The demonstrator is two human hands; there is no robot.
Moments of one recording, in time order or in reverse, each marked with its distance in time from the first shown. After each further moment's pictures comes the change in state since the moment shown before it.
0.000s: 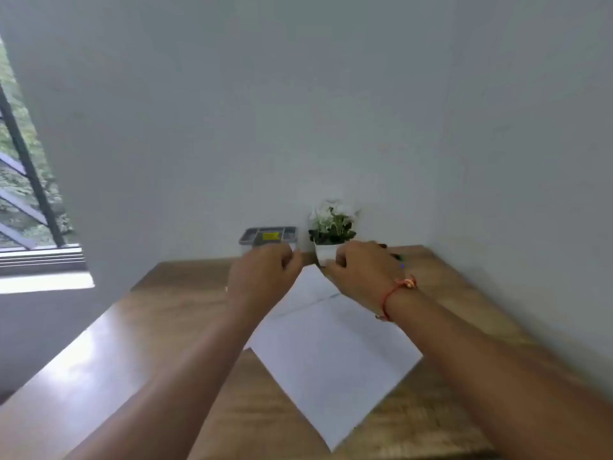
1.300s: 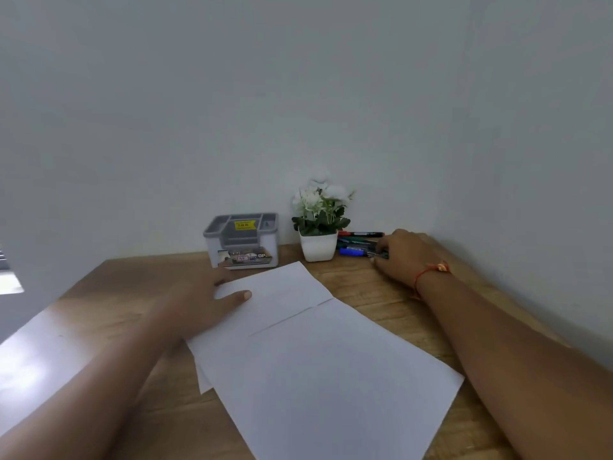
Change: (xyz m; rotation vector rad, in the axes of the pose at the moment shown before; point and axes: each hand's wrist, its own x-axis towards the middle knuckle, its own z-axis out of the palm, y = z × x) left_hand 0.024 -0.121 0.072 -0.093 -0.529 -0.118; right_hand 0.074 0.145 0.060 -0.253 -0.128 0.176
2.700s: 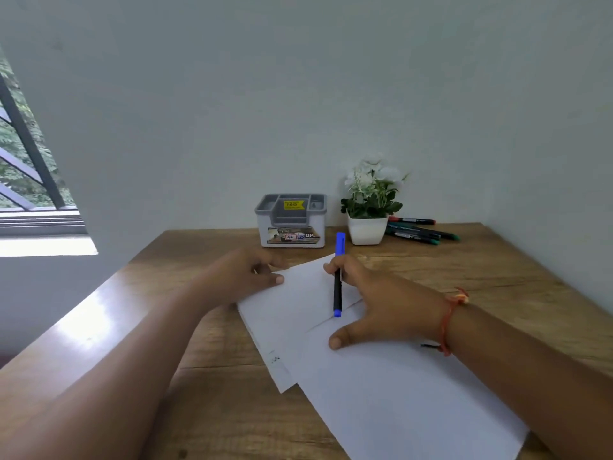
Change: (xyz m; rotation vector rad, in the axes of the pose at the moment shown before) left_hand -0.017 -0.009 -0.018 -0.217 -0.136 -0.018; right_hand -0.099 -0.120 -0.019 0.415 -0.460 -0.498
